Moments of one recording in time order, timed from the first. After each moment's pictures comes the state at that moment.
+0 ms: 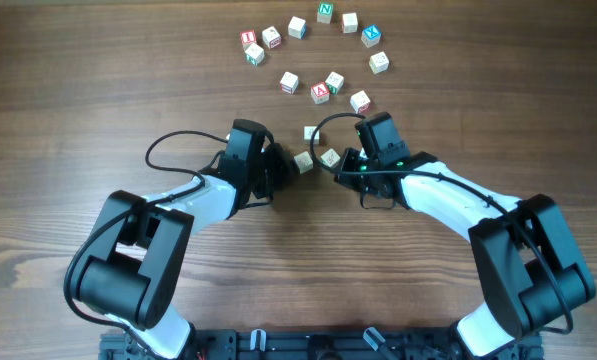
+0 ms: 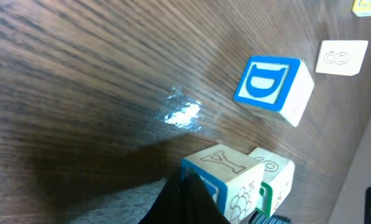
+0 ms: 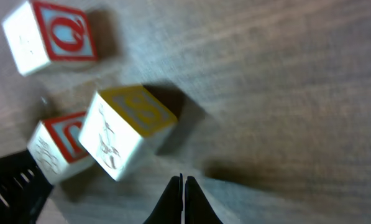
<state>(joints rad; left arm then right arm) -0.38 1.80 0.77 0.13 0.34 -1.04 0.44 1.76 0.88 -0.23 -0.23 0.80</state>
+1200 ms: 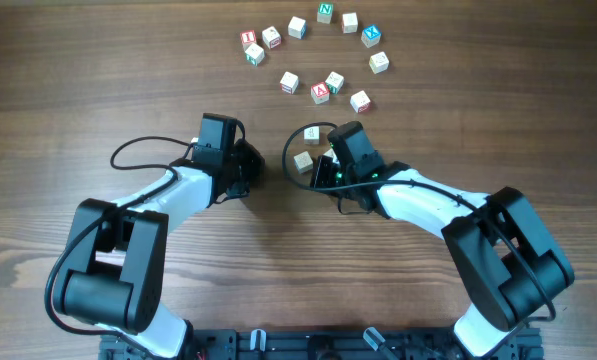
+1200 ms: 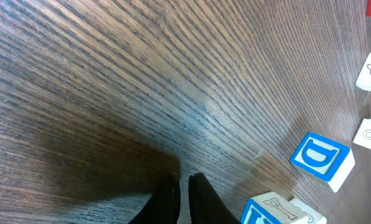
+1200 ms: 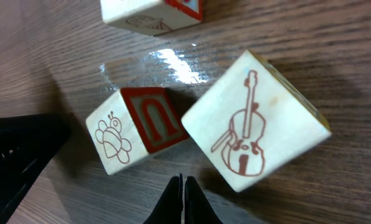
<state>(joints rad) -0.24 1.76 0.80 -0.10 0.25 -1.05 0.57 1.83 0.88 -0.04 -0.23 0.80</state>
